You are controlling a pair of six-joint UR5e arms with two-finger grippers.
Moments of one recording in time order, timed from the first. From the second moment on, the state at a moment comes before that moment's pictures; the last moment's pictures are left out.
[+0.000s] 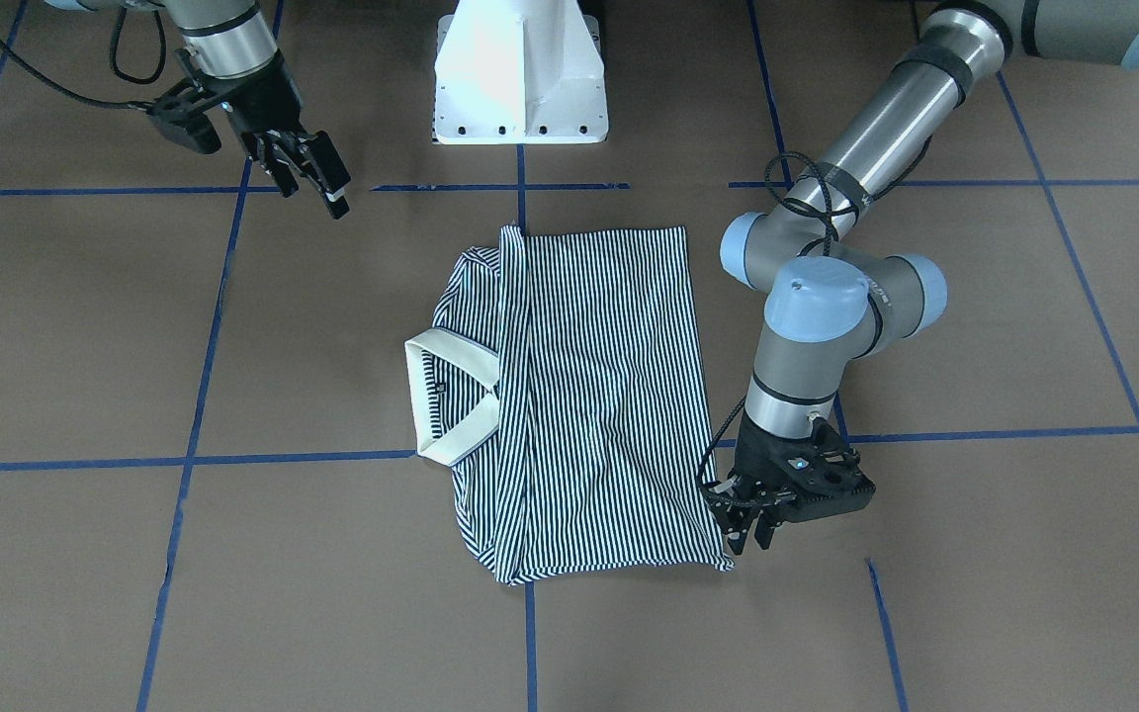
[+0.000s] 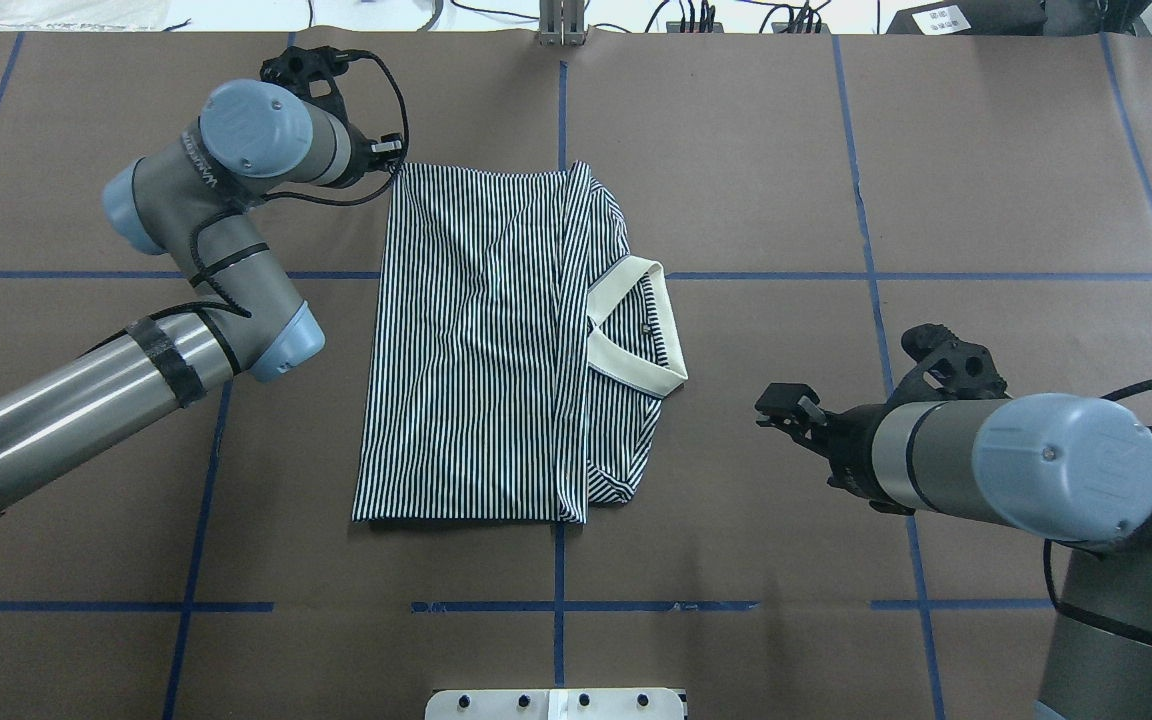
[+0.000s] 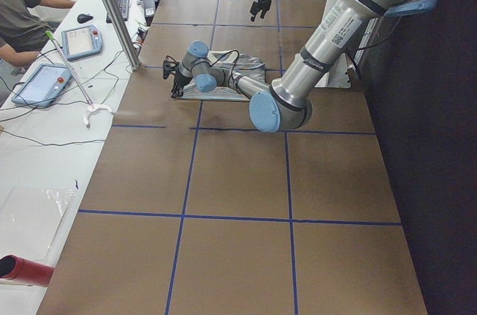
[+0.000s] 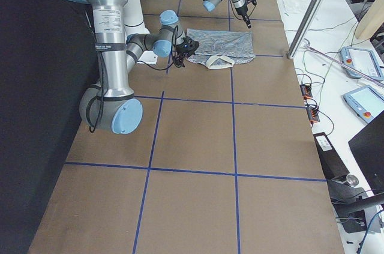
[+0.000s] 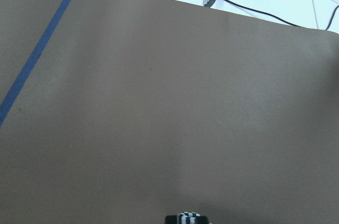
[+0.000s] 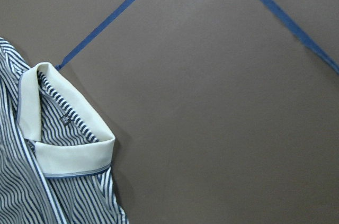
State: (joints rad) left arm -0.79 -2.26 -1.18 -2.25 -1.67 -1.26; right arm 0.40 -1.43 2.18 -1.34 1.62 1.98
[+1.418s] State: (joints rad) left arm -0.78 -1.99 -1.52 -2.25 -1.76 -1.31; right arm 0.31 -0.84 1.68 -1.74 1.77 1.30
